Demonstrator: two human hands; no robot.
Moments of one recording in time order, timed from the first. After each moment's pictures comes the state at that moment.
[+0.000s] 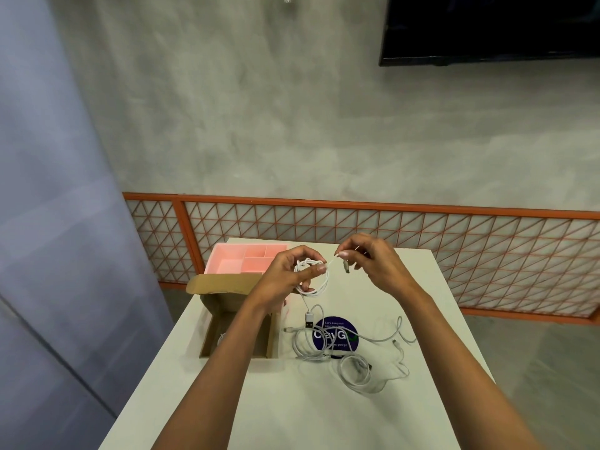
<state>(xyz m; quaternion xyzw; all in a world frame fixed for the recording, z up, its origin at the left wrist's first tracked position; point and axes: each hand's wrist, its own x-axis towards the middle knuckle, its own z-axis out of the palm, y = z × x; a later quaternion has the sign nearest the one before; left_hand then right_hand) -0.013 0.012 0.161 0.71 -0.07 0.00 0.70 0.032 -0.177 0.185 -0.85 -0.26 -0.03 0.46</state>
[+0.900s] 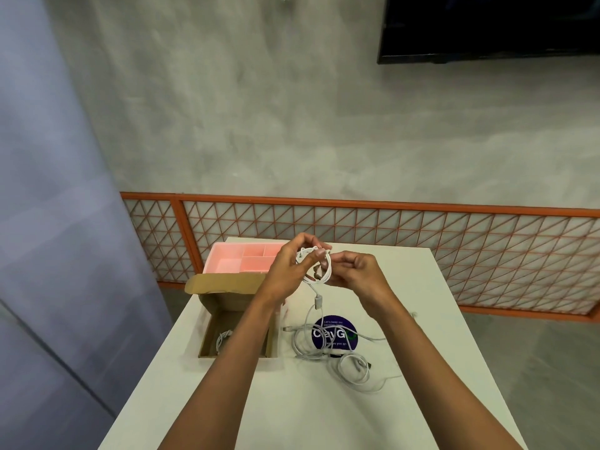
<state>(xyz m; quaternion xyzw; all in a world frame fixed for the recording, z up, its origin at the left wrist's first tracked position) -0.001 0.003 0.160 0.75 -0.10 0.10 0.65 0.014 -0.147 0.160 -0.67 -0.10 0.11 0.73</state>
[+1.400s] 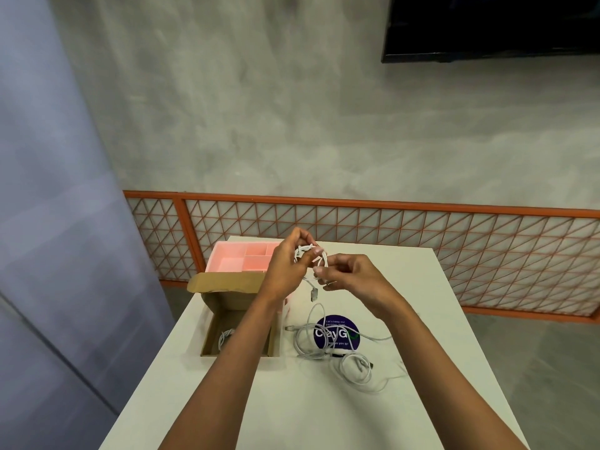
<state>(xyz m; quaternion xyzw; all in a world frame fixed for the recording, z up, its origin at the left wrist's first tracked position) 0.000 0.007 0.161 0.80 -0.06 0.17 0.57 0.005 -0.147 0.172 -0.73 -0.16 0.17 0.64</state>
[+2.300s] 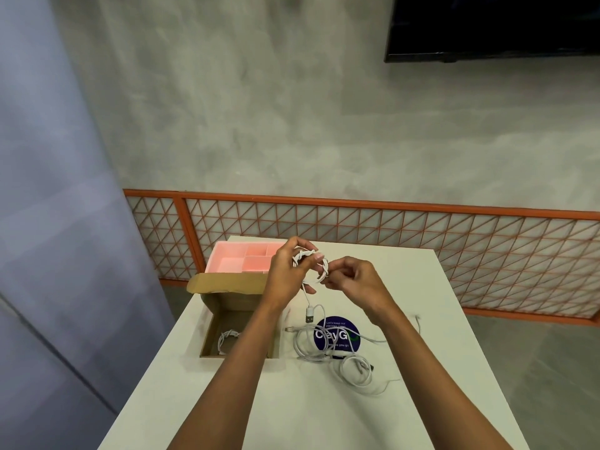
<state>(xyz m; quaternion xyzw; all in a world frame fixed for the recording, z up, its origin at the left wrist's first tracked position) -0.001 0.004 0.154 0.75 -0.01 0.15 0.65 0.015 -0.141 0.152 -0.76 -0.08 0.09 0.63</state>
